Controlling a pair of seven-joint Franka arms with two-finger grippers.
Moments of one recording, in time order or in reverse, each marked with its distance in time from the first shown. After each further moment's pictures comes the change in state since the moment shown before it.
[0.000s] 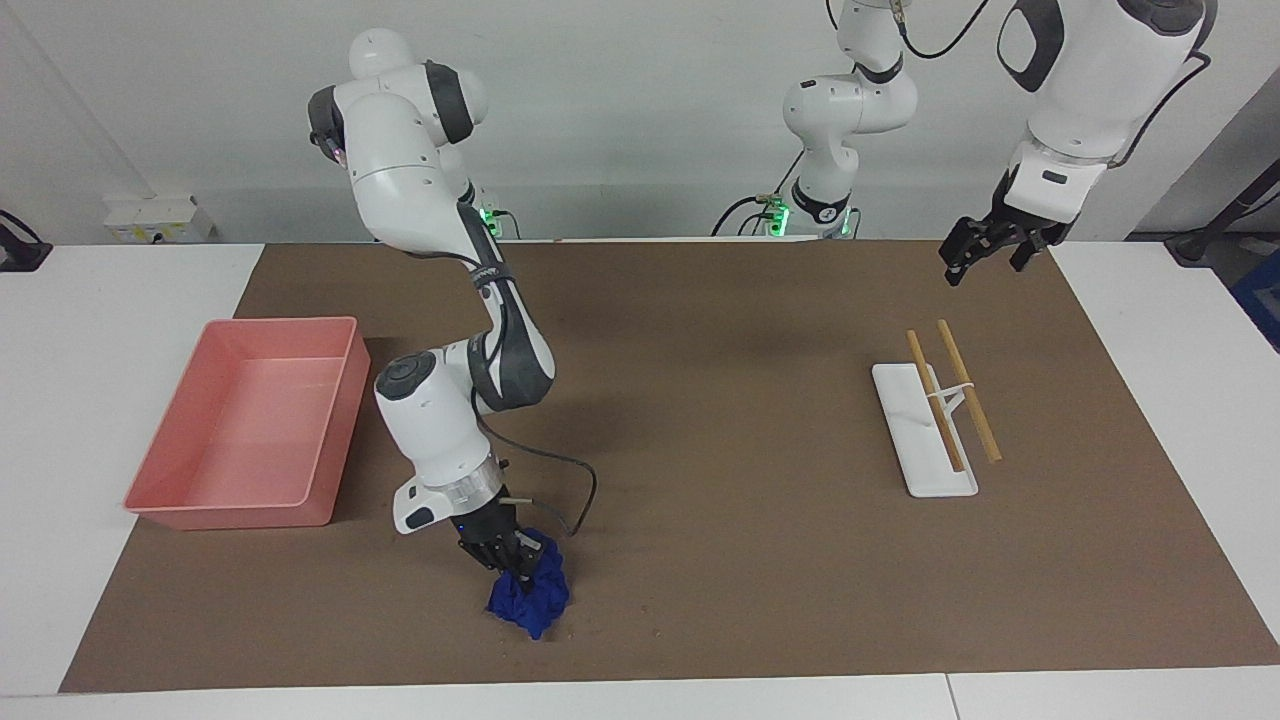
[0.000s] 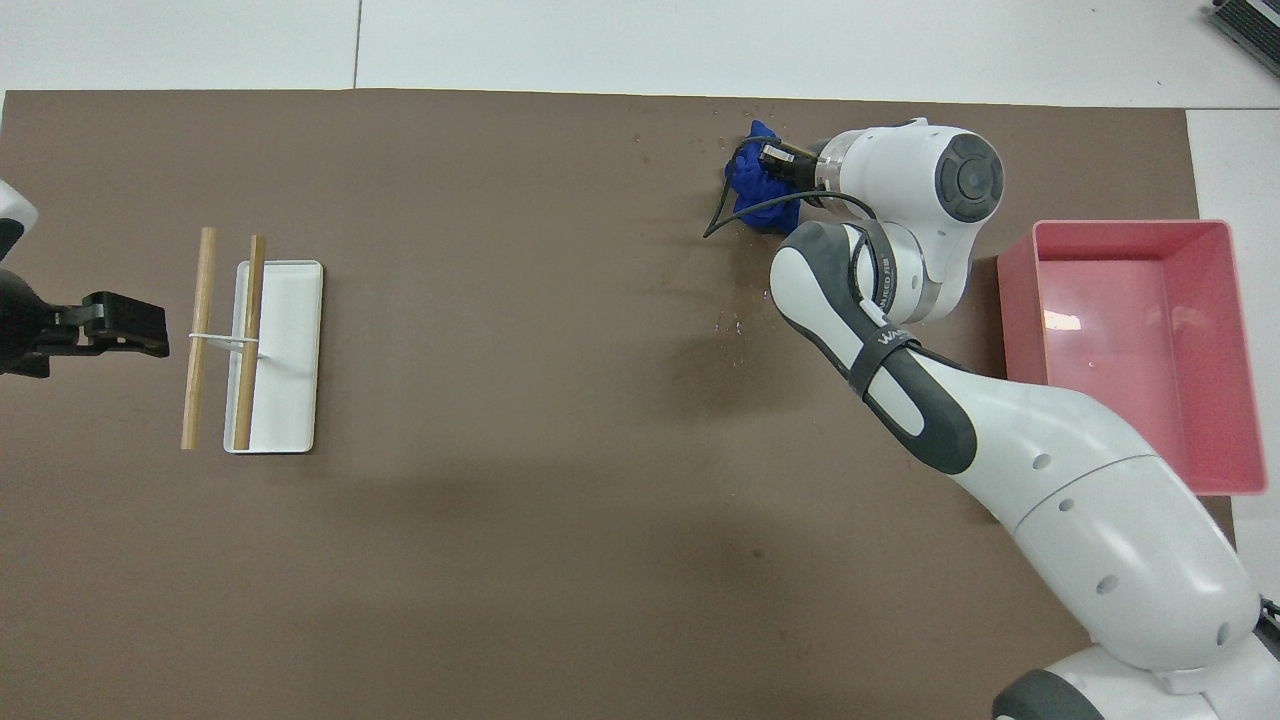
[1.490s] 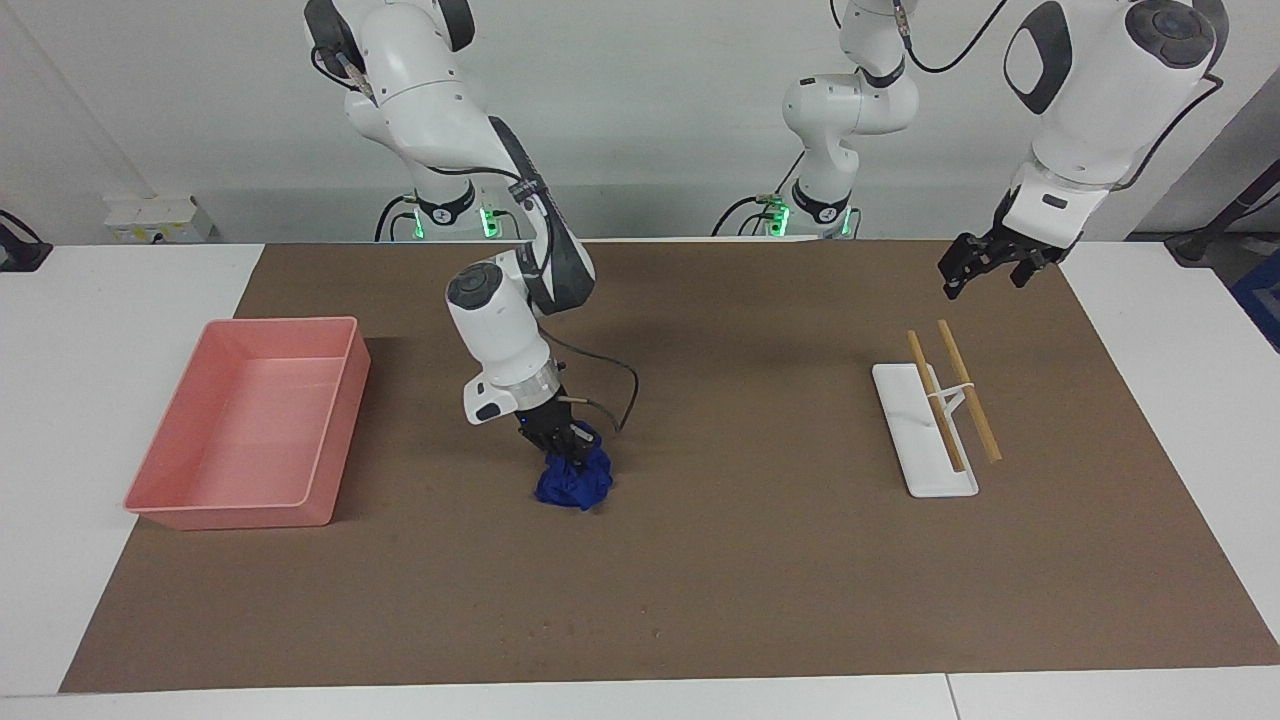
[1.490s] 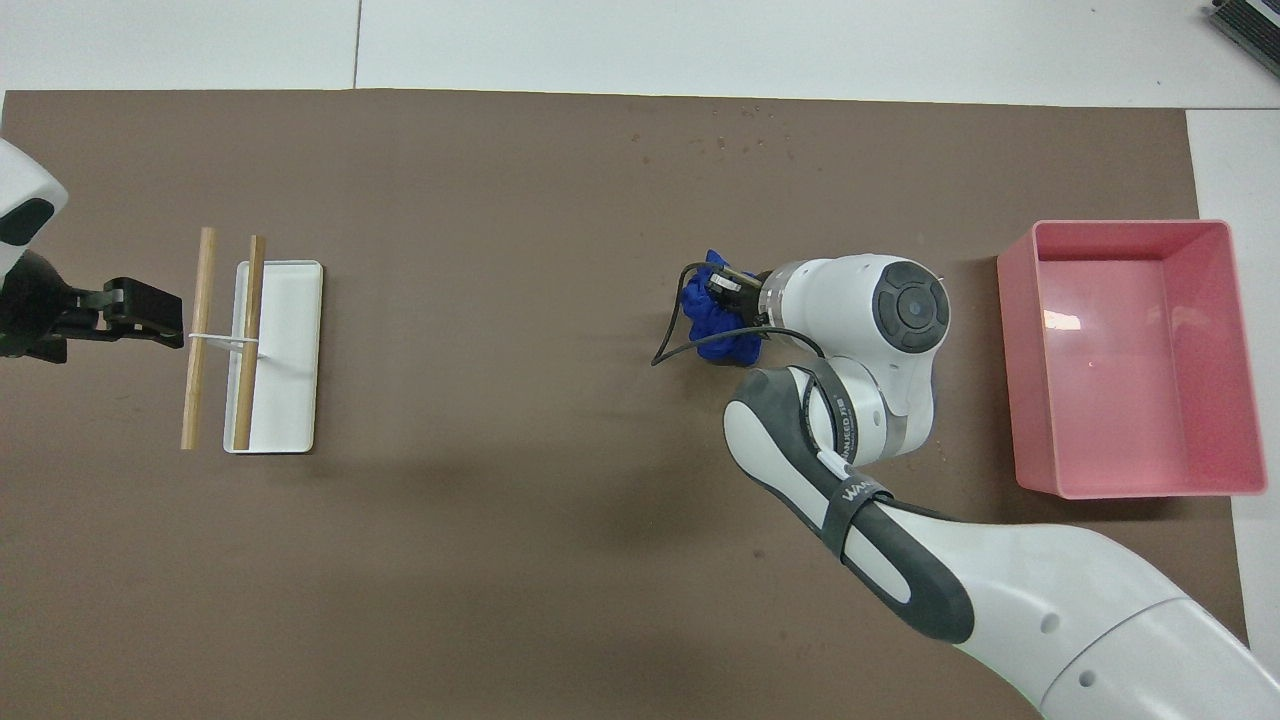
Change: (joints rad) left arm -0.007 0.052 0.003 0.036 0.000 -0.035 0.034; right arm 0.089 -0.355 0.045 -0.535 0.040 0.020 0.216
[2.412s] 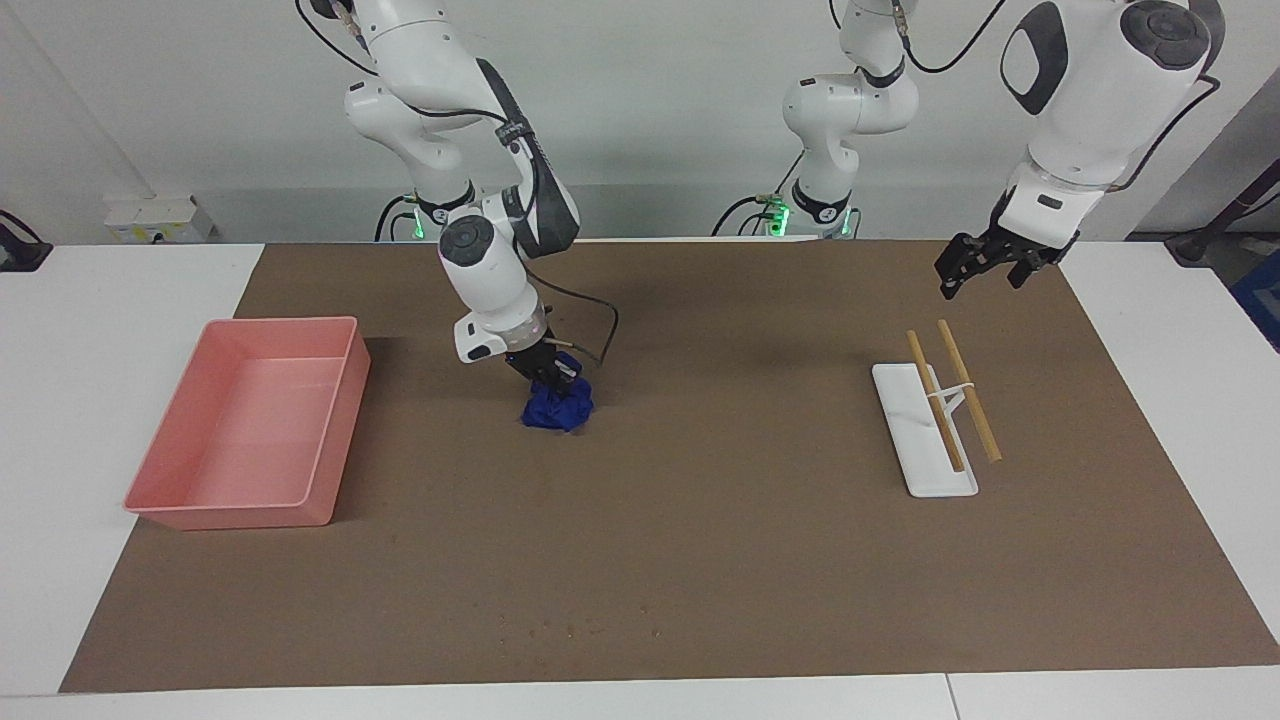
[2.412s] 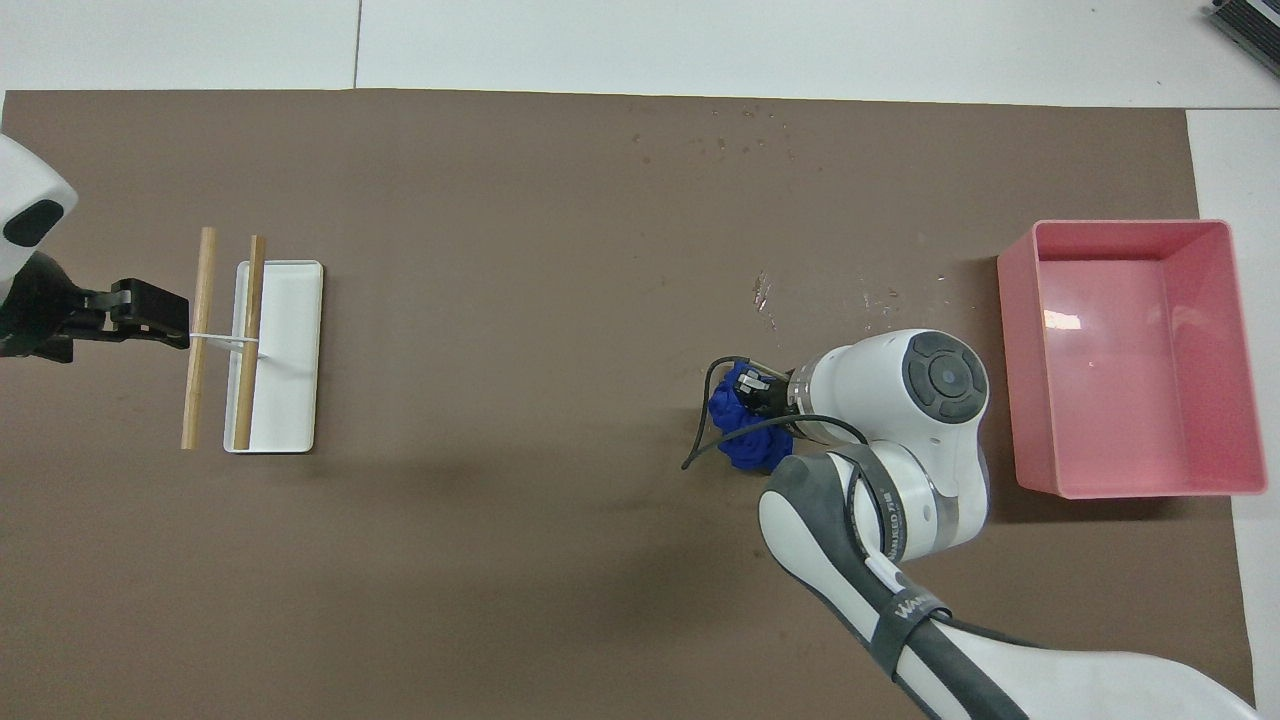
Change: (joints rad) left arm 0.006 0.000 -0.014 -0.002 0.000 0.000 0.002; right arm -0.001 -0.252 0.003 -0.271 0.026 -0.220 0.035
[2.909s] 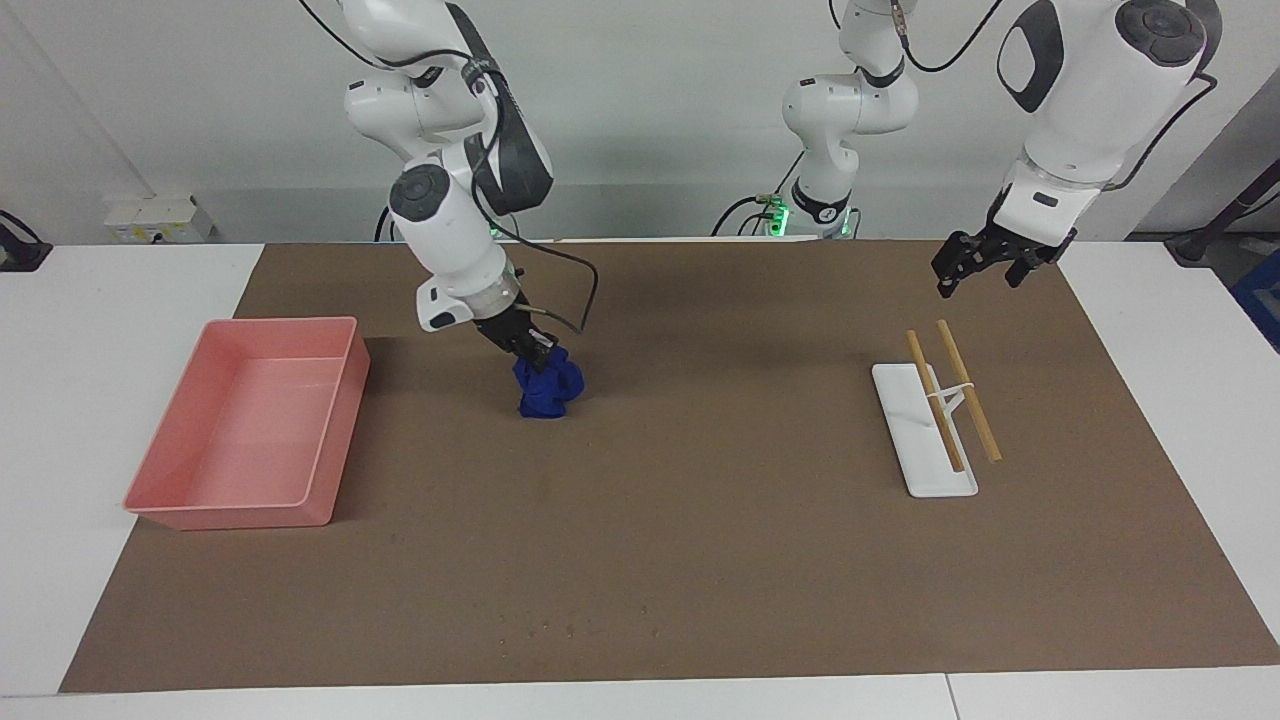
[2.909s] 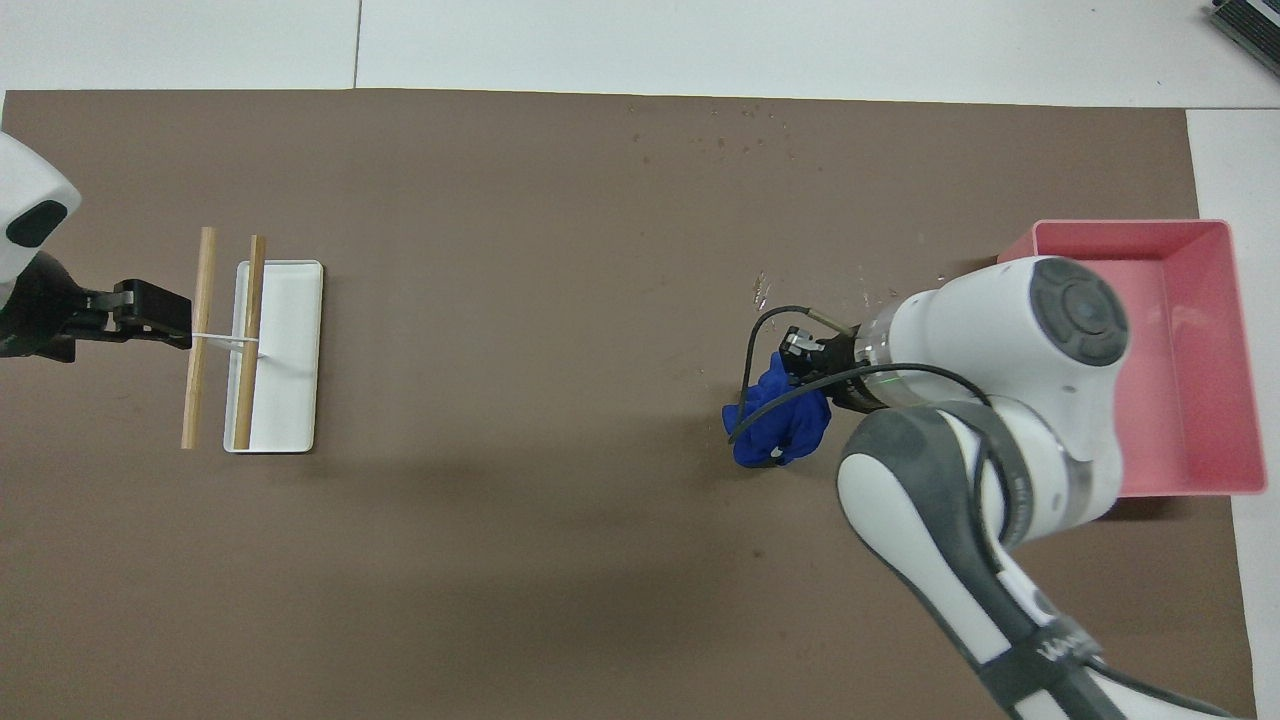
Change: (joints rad) left arm 0.000 -0.004 -0.005 0.000 -0.001 0.000 0.001; right arm -0.096 -0.140 -0.016 0.197 0.000 -0.318 0.002
